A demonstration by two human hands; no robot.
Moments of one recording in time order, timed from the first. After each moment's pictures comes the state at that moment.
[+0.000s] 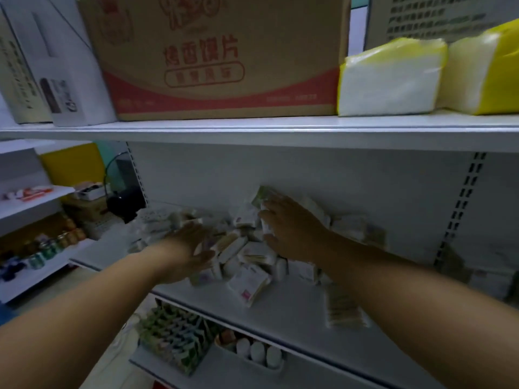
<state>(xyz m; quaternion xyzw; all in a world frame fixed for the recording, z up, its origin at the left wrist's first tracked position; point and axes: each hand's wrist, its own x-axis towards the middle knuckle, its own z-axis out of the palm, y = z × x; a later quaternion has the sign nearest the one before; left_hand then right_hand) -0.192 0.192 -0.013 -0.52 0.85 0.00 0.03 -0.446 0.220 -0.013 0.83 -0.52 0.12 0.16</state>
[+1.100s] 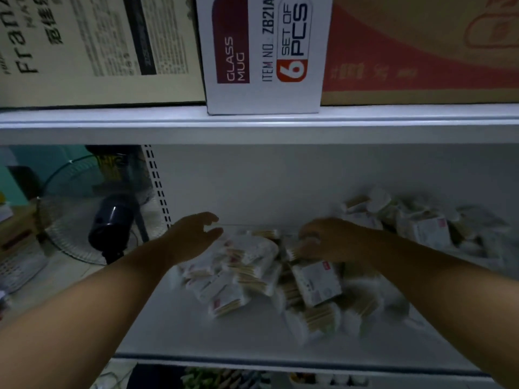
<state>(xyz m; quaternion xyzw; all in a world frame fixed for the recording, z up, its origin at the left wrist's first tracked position) 0.003 -0.102 -0.025 -0.43 0.88 0.19 -0.11 -0.257 0.049 -0.030 0.65 -0.74 0.08 -0.13</state>
